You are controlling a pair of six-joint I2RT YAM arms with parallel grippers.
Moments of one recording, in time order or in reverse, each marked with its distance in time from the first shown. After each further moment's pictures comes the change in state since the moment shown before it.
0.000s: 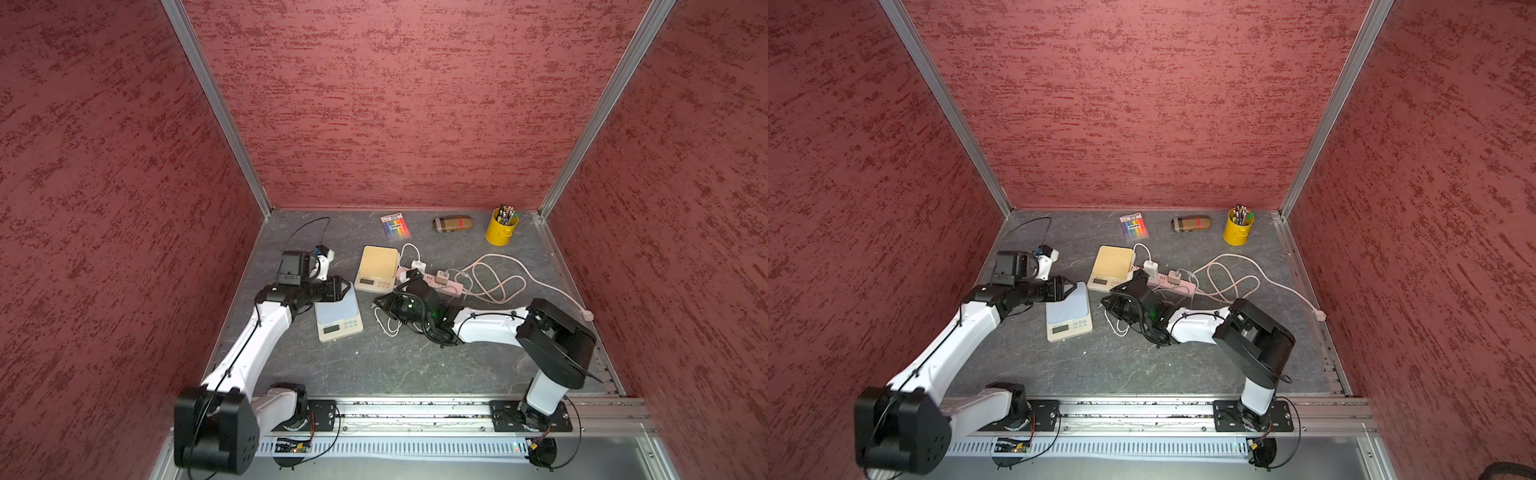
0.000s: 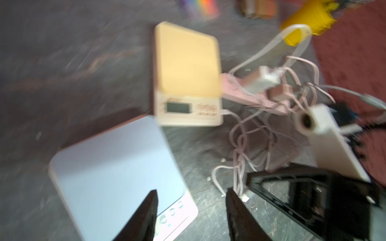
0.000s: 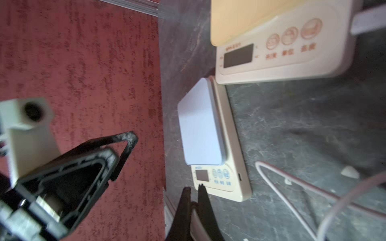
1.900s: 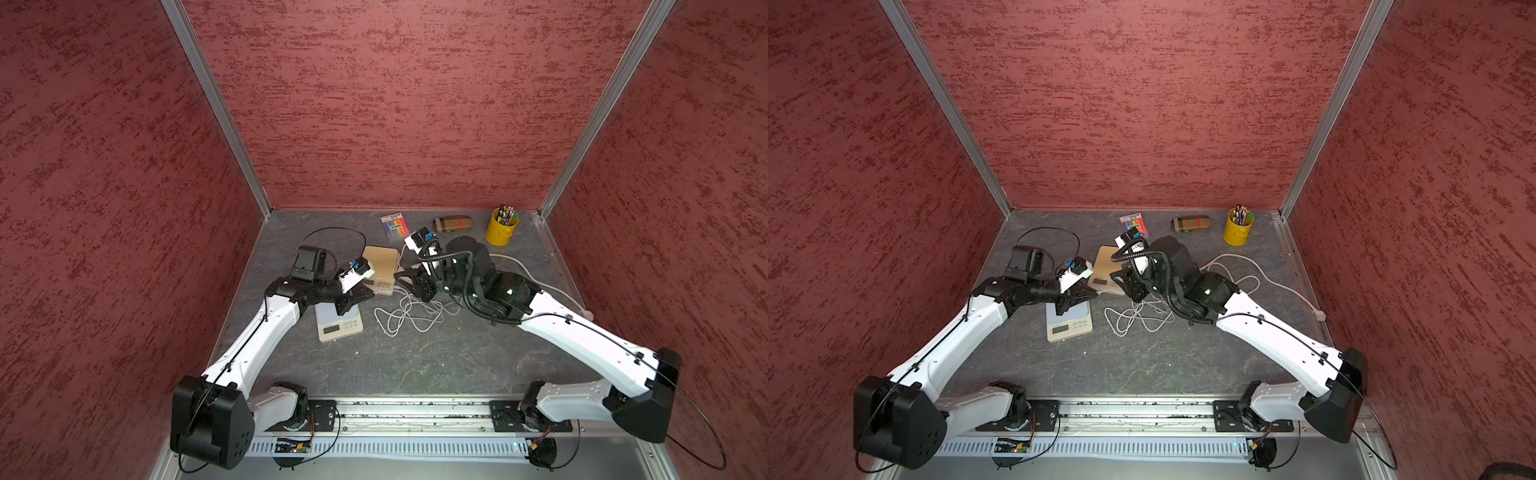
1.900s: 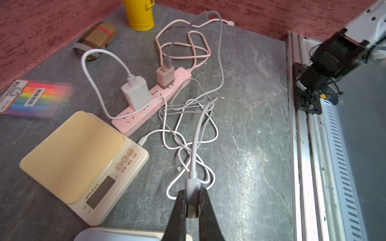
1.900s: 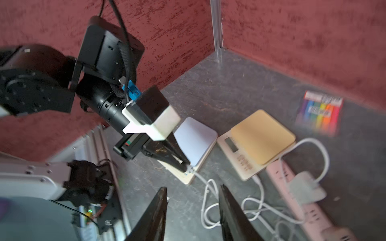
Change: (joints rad) left arm -0.046 0.092 0.082 -0.140 0.394 0.792; right arm -0.041 -0.385 0.459 -0.915 -0.041 -1.327
